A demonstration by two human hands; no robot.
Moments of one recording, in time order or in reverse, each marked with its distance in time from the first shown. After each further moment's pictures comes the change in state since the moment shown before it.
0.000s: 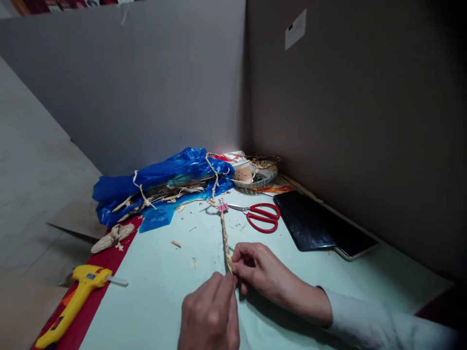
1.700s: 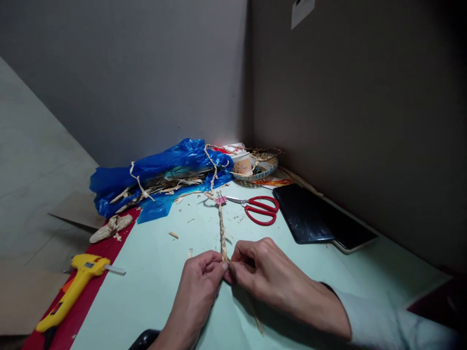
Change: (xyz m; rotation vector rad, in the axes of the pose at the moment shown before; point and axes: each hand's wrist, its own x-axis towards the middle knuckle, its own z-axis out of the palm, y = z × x) left_hand 0.027 -0.011 0.002 -1.049 -0.280 -0.983; right_hand -0.022 -0.027 -0.007 -0.677 0.042 -0.159
